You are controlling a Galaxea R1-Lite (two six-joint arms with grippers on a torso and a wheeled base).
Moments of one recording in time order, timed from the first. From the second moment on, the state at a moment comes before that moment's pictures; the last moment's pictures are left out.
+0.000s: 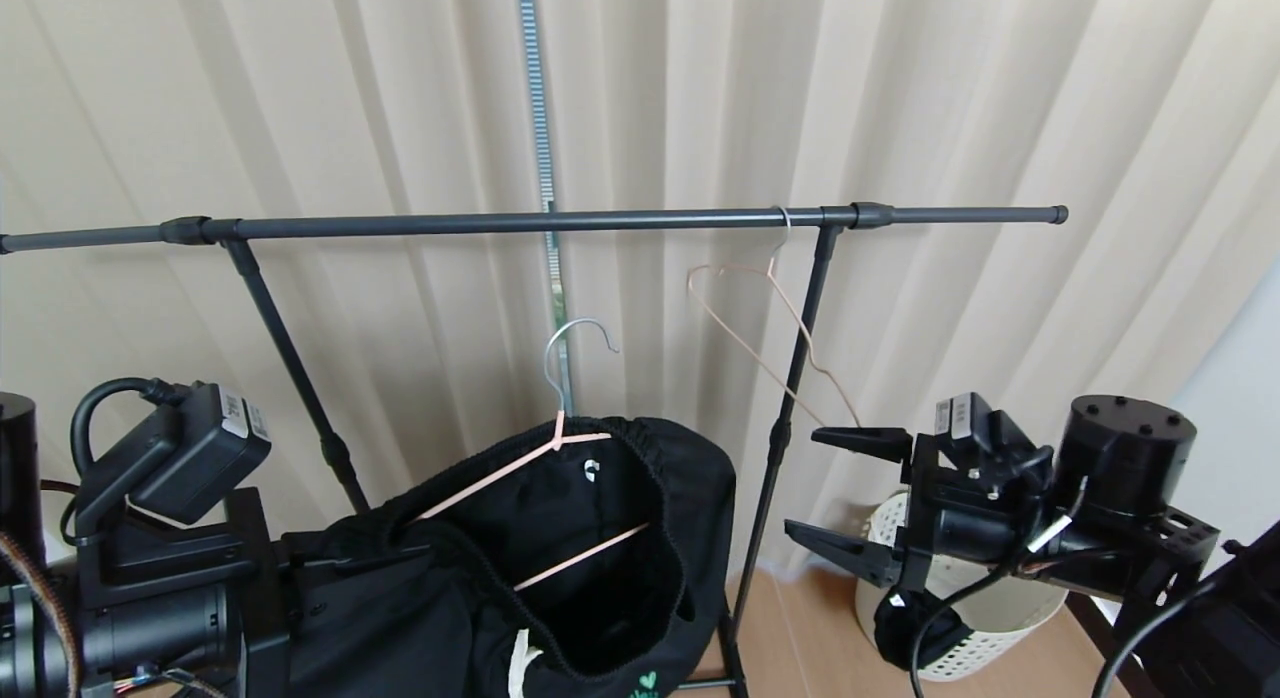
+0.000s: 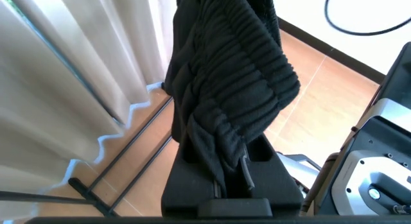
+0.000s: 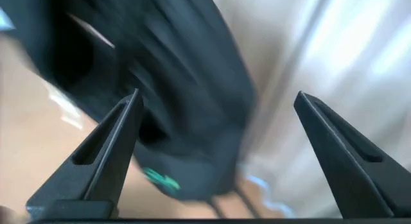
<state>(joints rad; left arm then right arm) -0.33 1.21 -0.47 -0.29 -0.50 0.23 0.32 1.88 -0.39 -1.28 0.74 -0.21</state>
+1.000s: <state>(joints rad) -0.34 1.23 -0.48 -0.31 -0.48 0.23 0.91 1.59 -0.71 -0.53 -0.10 0.05</state>
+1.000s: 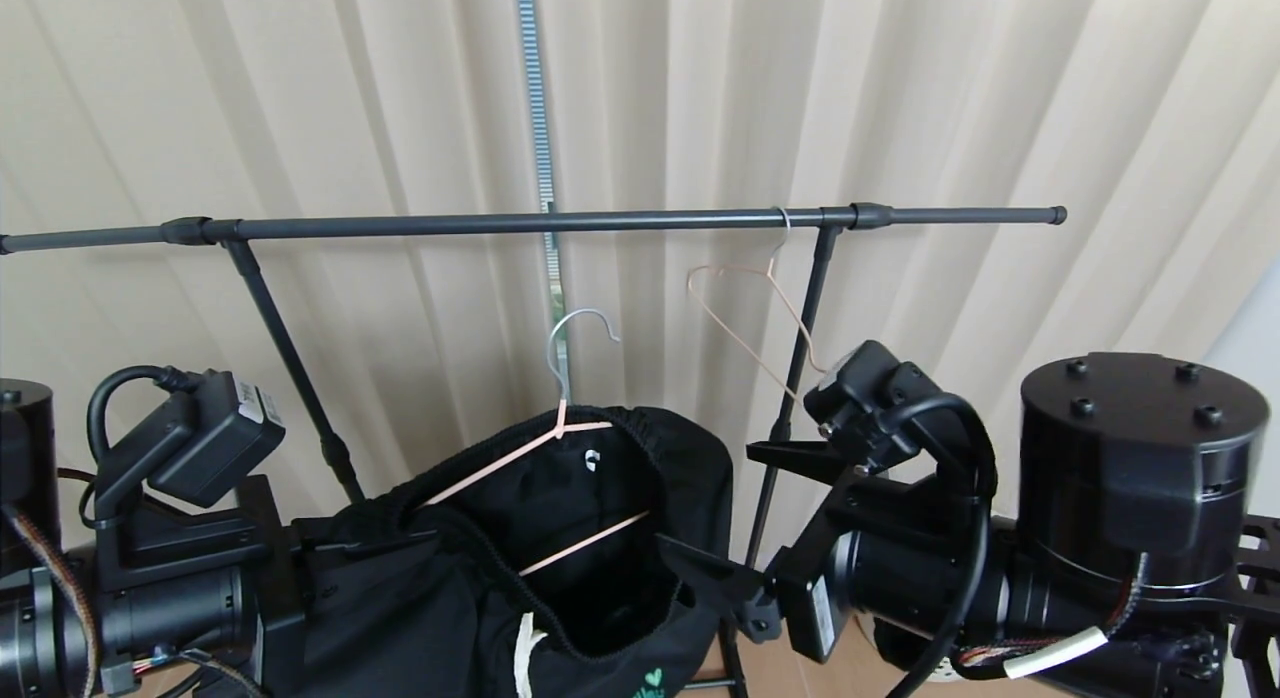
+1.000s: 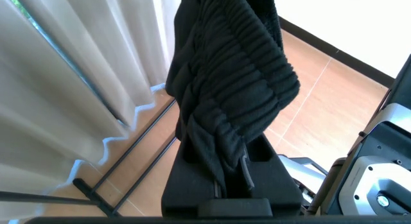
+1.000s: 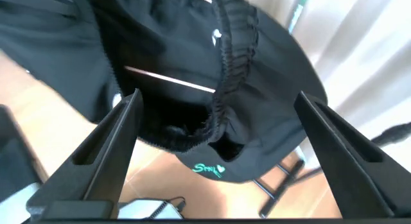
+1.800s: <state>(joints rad) -0.37 1.22 -0.48 -0.32 -0.48 0.23 0.93 1.80 -0.81 -0.54 -0.34 0.12</state>
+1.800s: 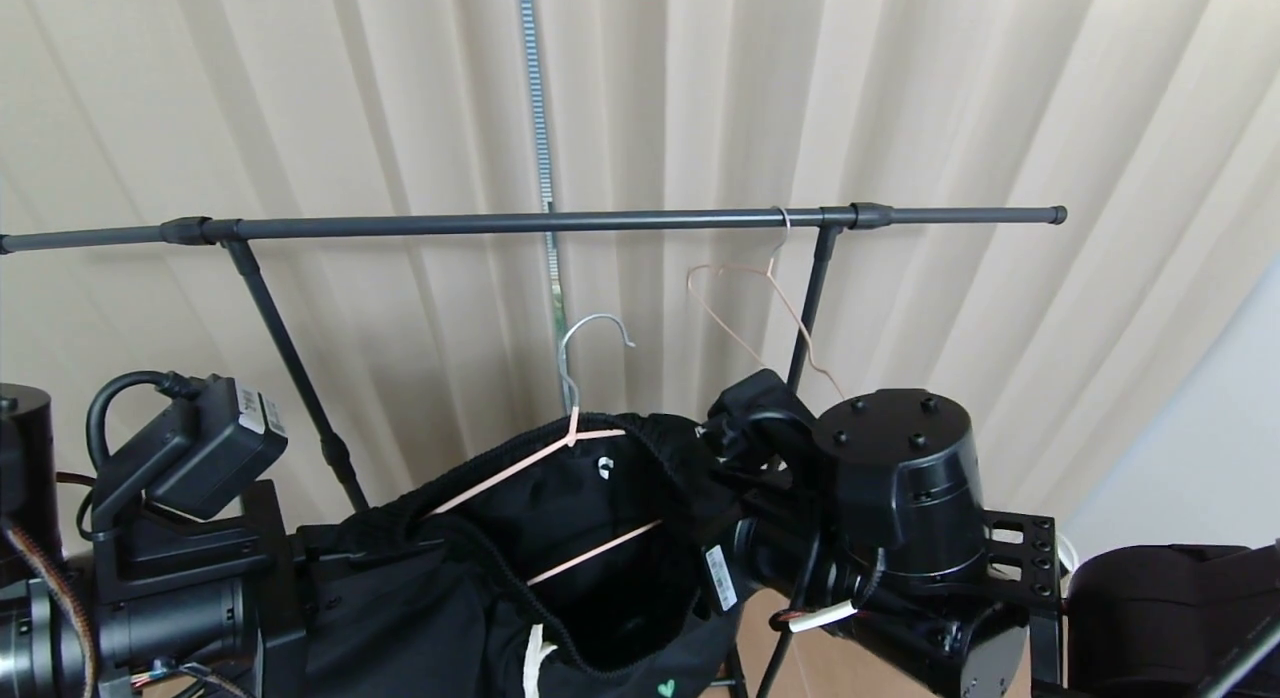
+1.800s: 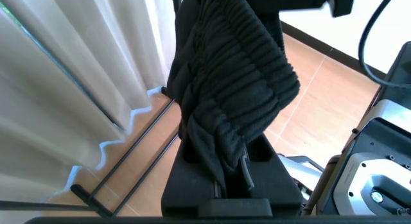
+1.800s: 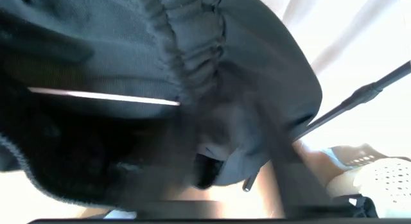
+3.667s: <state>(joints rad) -0.44 1.21 -0.41 -0.36 -0.48 0.28 0.92 1.79 -0.89 -0.52 -0.43 0.19</state>
